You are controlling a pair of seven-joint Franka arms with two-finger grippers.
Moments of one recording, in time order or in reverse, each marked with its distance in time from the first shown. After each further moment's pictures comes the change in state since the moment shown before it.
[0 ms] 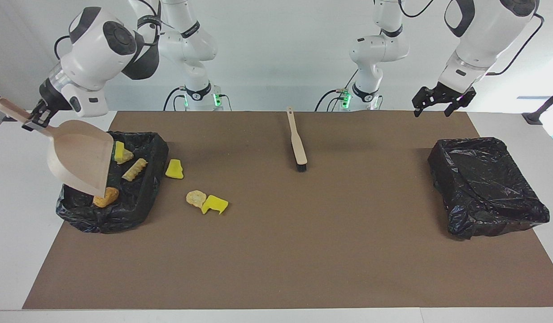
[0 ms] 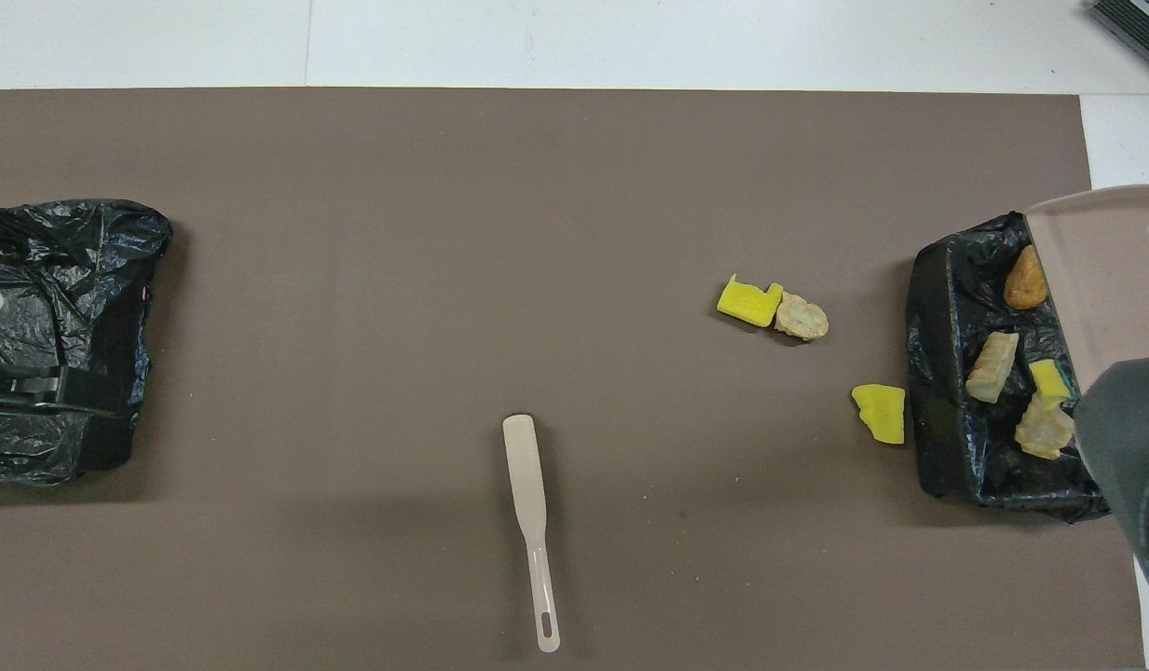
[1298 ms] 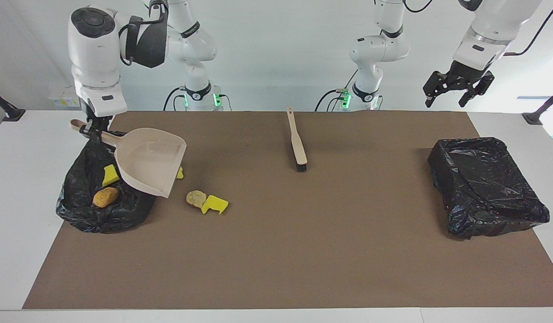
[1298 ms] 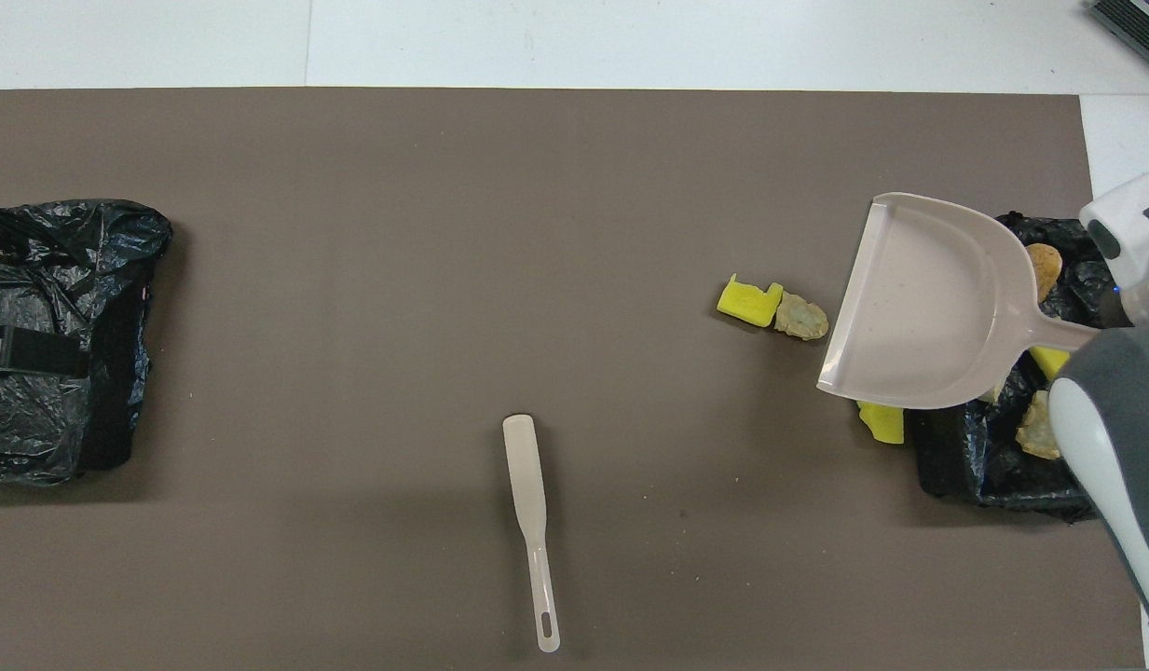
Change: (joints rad) left arm -0.003 0.044 -0.005 0.159 0.001 -0.030 -0.002; right arm -0.005 0.022 0.022 -0.006 0.686 -0.160 0.406
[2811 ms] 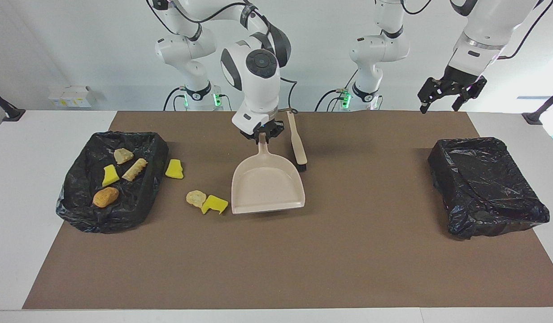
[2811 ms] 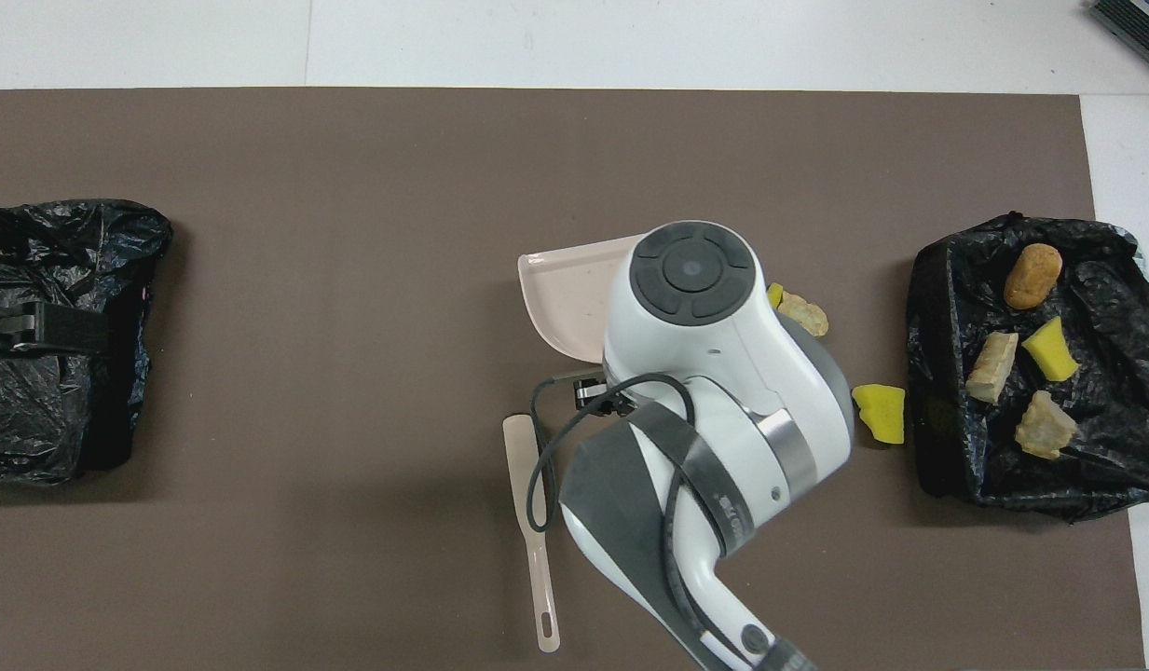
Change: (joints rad) left arm -0.023 0.009 -0.002 -0.008 -0.008 0.047 -0.124; right arm 0.560 0.313 0.011 0.191 0.360 0.081 1.534
